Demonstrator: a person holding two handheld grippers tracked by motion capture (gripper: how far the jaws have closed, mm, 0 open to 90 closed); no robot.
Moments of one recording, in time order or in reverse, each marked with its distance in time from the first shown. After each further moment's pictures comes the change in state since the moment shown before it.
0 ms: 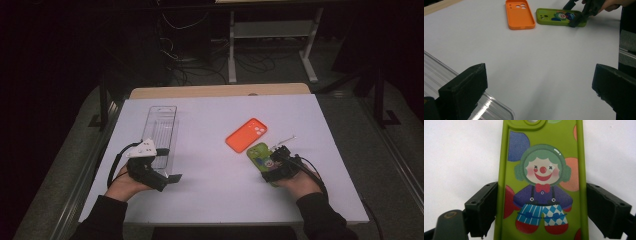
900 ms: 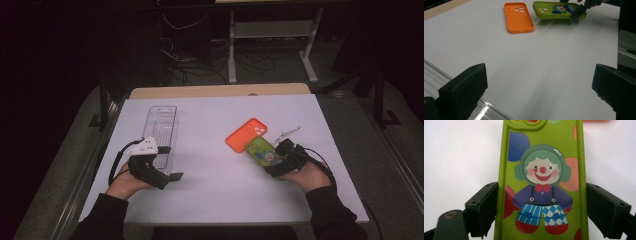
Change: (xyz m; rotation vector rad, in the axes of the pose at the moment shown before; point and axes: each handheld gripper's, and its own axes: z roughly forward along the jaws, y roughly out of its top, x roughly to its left) left arm 0.001 0.010 0.002 -0.010 -0.016 0.018; right arm -0.019 0.016 -0.022 -0.084 0.080 -0.222
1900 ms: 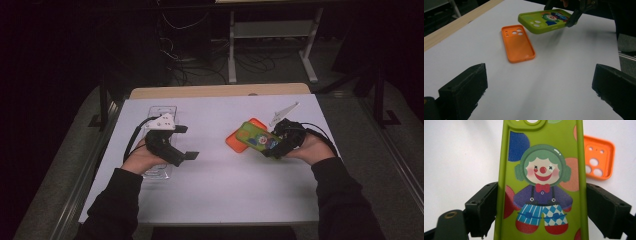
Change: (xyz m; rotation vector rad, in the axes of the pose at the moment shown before) left arm 0.020 0.062 0.035 -0.021 -0.064 0.067; right arm -0.034 0.051 -0.016 -0.057 0.170 -0.213
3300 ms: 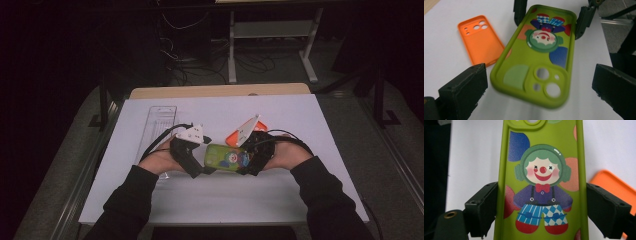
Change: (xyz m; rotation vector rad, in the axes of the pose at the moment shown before) left arm -0.027 0.007 0.052 0.163 -0.176 0.191; right arm 0.075 0.054 0.025 0.030 0.183 -0.396
